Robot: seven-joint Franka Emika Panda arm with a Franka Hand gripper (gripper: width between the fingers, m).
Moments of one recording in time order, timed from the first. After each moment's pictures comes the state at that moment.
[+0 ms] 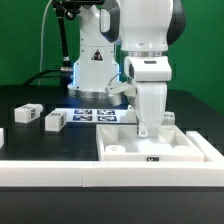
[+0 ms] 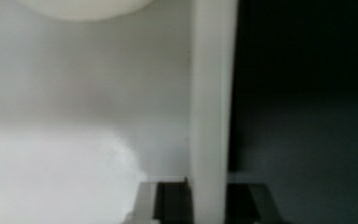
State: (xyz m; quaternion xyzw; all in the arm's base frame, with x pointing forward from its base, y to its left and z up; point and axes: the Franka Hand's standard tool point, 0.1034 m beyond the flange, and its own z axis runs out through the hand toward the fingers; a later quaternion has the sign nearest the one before) arm 0.472 0.069 0.009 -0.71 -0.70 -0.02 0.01
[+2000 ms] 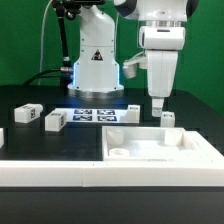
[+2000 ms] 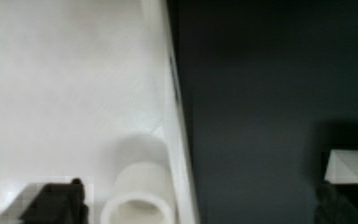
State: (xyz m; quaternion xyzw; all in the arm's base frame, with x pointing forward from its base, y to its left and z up) arm 0.474 0.090 0.056 -0.77 -0.64 -0.01 -0.01
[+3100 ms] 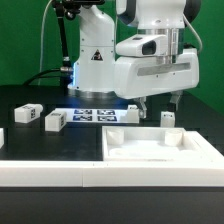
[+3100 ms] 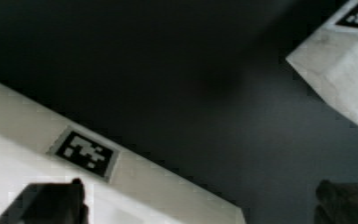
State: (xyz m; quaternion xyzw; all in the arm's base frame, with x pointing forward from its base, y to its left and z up) arm 0.456 0.102 0.048 -0.97 -0.24 -0.02 0.02
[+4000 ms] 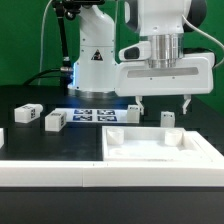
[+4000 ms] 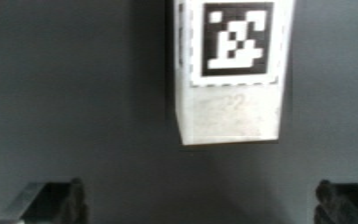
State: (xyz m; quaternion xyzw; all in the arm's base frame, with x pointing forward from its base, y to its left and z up) arm 0.423 0.121 0.036 -0.99 0.15 -0.02 0.06
